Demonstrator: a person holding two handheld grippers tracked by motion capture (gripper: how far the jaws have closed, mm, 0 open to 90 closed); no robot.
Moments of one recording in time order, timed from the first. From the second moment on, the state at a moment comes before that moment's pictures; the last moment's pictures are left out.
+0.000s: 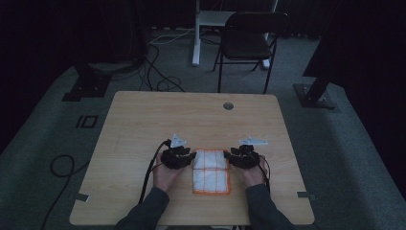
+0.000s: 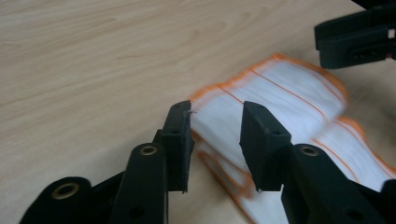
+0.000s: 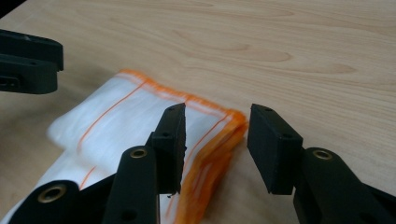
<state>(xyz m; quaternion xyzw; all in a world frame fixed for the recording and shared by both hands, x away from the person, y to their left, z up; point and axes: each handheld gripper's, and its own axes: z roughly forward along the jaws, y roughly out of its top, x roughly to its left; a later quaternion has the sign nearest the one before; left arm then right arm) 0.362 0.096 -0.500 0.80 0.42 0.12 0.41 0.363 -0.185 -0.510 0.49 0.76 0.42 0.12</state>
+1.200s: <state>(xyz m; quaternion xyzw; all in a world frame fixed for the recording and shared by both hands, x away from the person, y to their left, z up) 0.390 0.077 -0.519 0.80 0.44 0.08 0.39 0.385 -0.173 -0.523 0.50 0.77 0.40 0.10</state>
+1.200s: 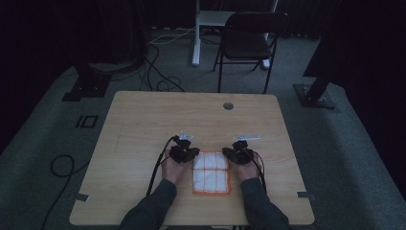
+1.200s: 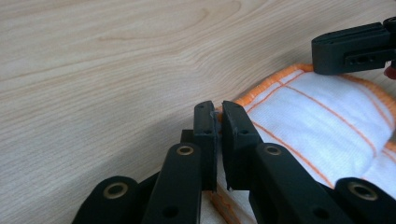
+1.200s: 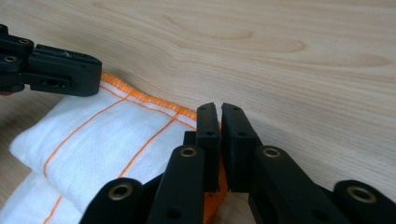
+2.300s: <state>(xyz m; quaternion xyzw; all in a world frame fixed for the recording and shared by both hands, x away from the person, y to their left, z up) 0.331 0.086 -0.494 0.81 0.39 0.10 0.43 0.332 -0.192 -0.501 0.47 0.75 0.45 0.10</state>
